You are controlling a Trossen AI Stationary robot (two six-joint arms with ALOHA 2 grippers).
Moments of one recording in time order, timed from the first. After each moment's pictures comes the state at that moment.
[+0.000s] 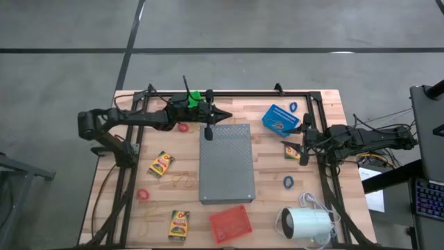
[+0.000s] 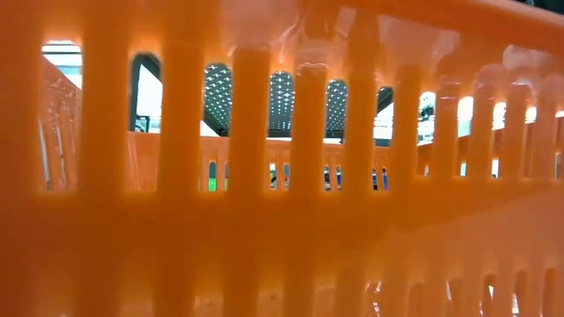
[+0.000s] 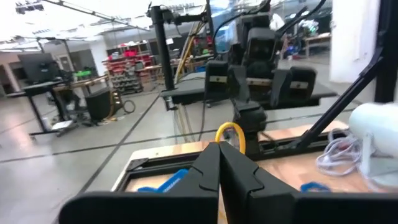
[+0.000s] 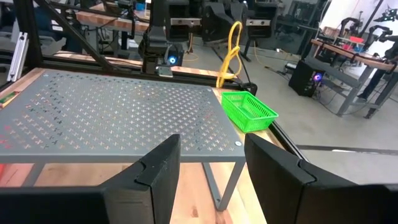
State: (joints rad) left arm 0.35 1.55 0.85 0.74 0.39 0.16; right arm 0.13 0.38 0.41 -0.21 0.31 -0.11
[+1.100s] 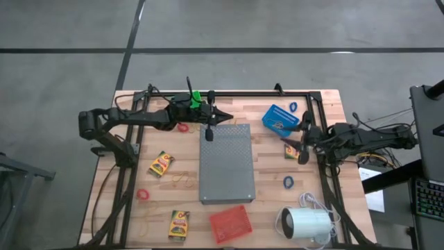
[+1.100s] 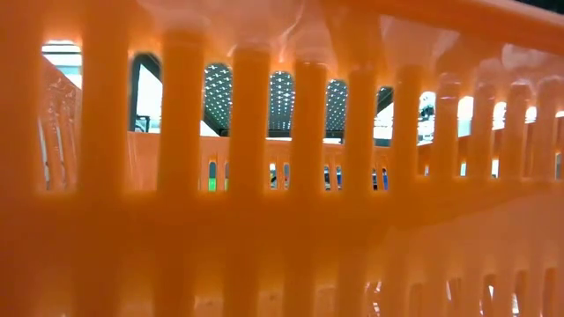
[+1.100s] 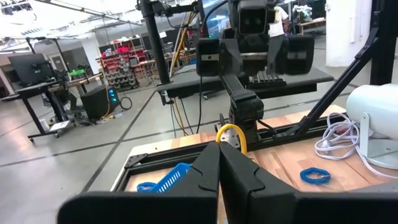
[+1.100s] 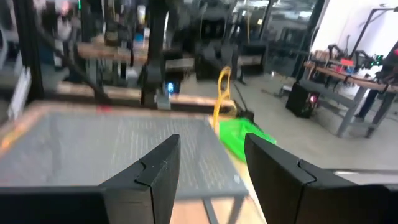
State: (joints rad) left arm 0.34 1.56 0.86 0.68 0.39 0.24; right arm 0.13 0.42 0.41 -0.02 0.31 -0.10
